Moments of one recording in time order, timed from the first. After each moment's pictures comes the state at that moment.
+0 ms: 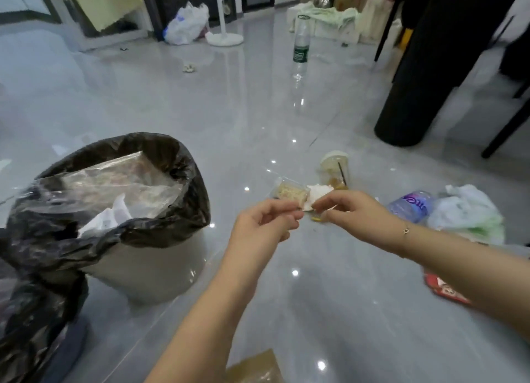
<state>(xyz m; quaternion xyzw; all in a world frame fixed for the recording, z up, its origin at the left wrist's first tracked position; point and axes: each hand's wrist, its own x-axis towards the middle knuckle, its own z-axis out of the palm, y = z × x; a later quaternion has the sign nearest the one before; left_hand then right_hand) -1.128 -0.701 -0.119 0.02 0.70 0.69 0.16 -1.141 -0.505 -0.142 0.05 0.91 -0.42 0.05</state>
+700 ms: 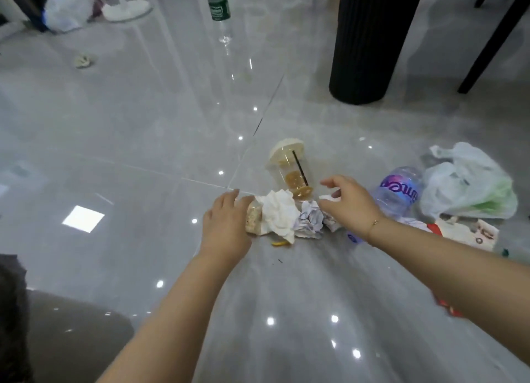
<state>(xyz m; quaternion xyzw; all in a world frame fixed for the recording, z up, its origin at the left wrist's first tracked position) -1.336 -0.566 -0.268 0.26 0.96 0.08 0.09 -1.250 -0.358 -0.265 0.26 0.87 -0.41 -0.03</state>
